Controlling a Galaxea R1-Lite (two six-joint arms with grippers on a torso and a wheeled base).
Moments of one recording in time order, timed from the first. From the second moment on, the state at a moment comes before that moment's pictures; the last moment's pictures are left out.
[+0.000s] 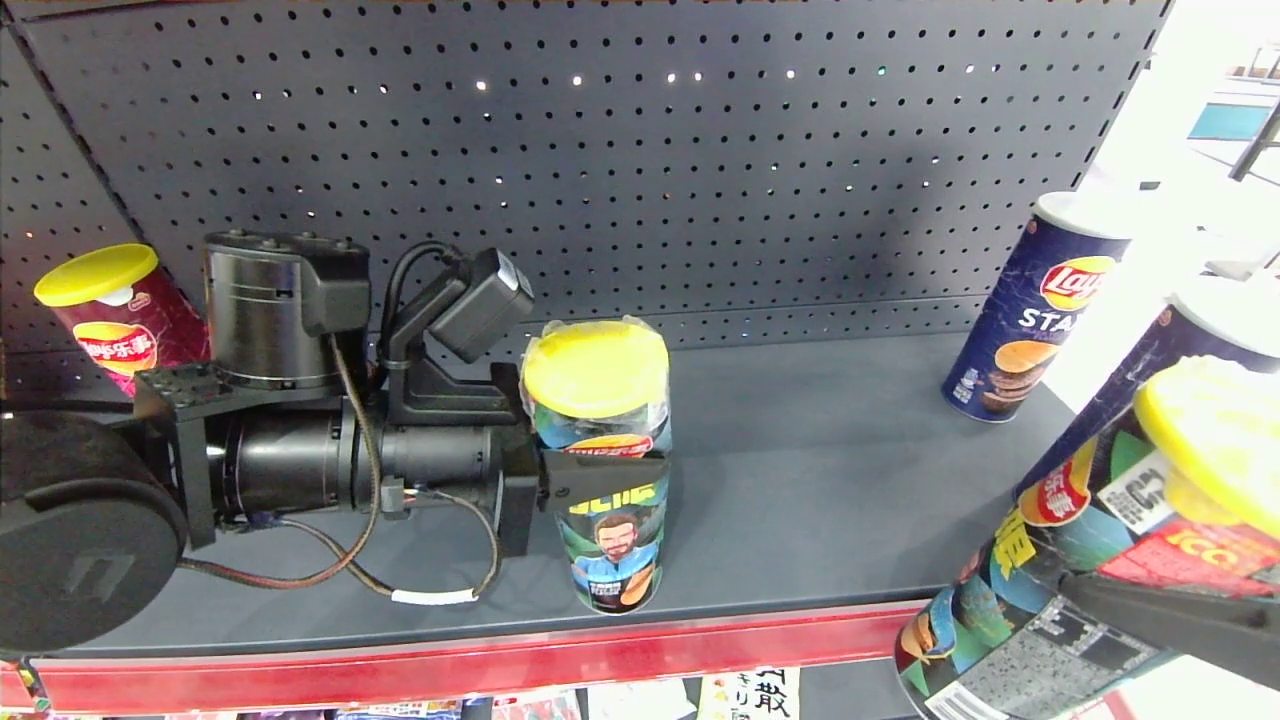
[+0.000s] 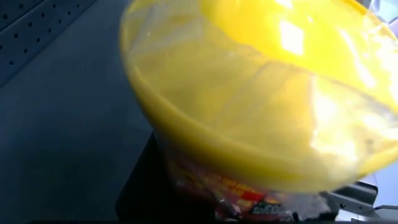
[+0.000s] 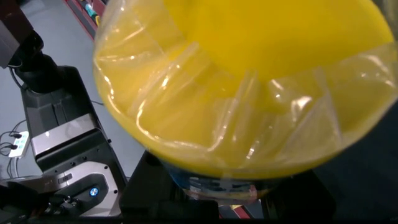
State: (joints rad) left arm -0.57 1.62 -0.84 -0.47 -0.69 0.14; right arm 0.52 0.97 -0.64 -0.05 0.45 -0.17
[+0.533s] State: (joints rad) left arm -0.57 1.62 -0.79 -0.50 -0.68 0.13; right arm 0.52 1.01 -0.67 -0.05 0.45 -0.17
